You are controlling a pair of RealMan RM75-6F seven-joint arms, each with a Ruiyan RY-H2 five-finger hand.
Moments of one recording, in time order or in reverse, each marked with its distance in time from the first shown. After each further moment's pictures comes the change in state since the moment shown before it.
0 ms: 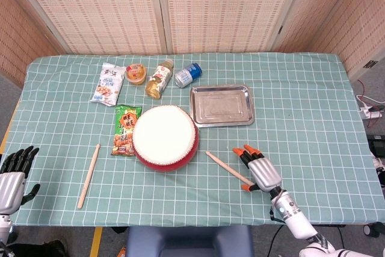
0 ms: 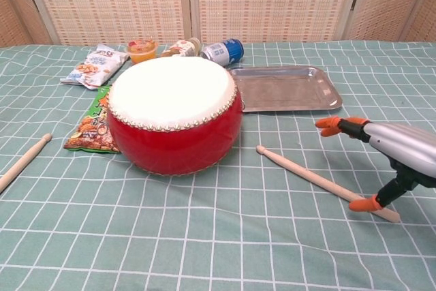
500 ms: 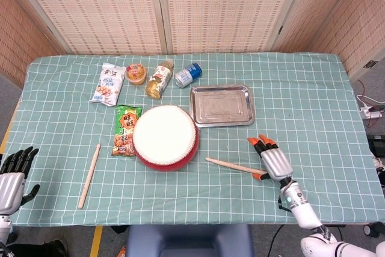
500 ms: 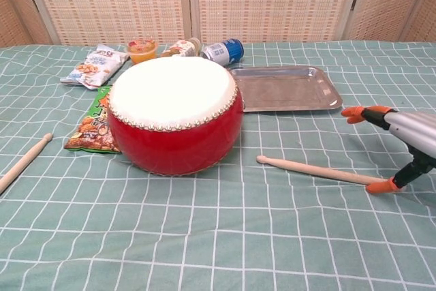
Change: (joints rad) left arm 0.002 -0.004 0.001 0.013 0.000 0.000 -0.012; right arm 0.013 -0.031 0.049 0.174 0.089 0.014 -0.020
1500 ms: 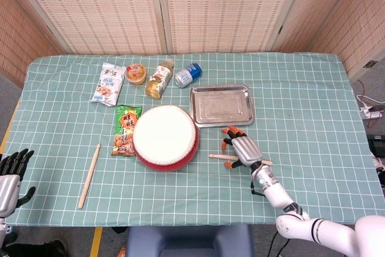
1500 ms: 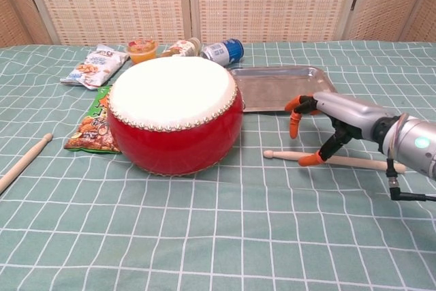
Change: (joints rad) left arm 0.016 0.008 0.007 0.014 -0.009 0.000 -0.023; right arm 0.215 -0.064 0.090 -0.070 0.138 -0.218 0.036
